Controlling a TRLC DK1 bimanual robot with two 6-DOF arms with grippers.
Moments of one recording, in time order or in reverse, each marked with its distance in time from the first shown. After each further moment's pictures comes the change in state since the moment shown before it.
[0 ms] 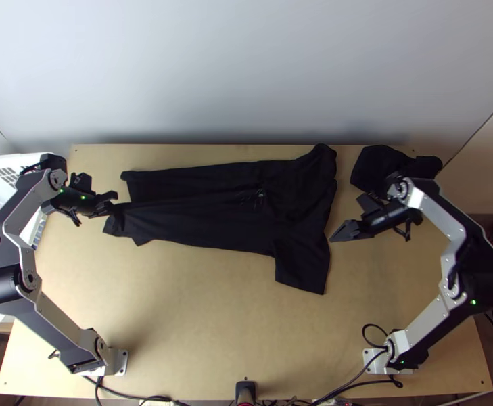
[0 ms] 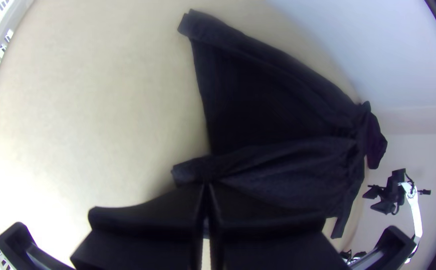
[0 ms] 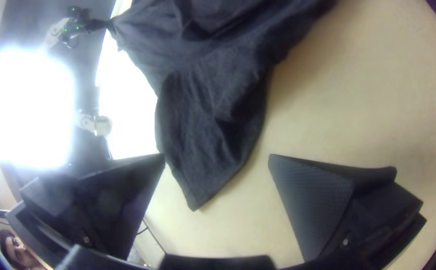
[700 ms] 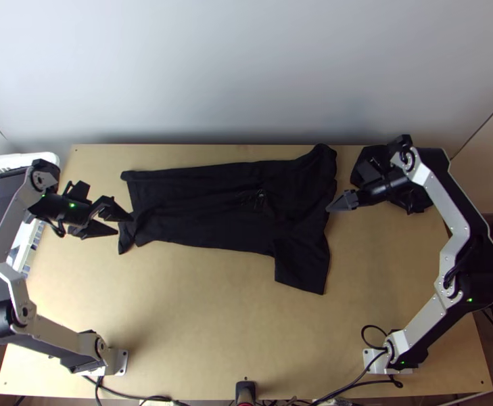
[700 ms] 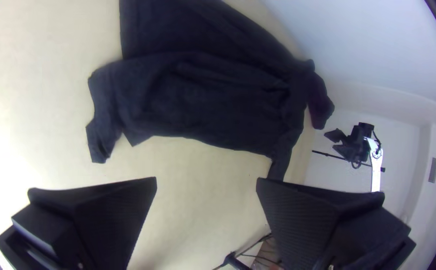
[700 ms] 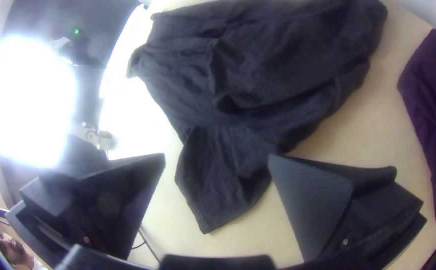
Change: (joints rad) left arm -0.019 -0.215 0.001 -0.483 0.236 0.048; right arm 0.058 0.013 0.337 -0.094 -0.023 0.051
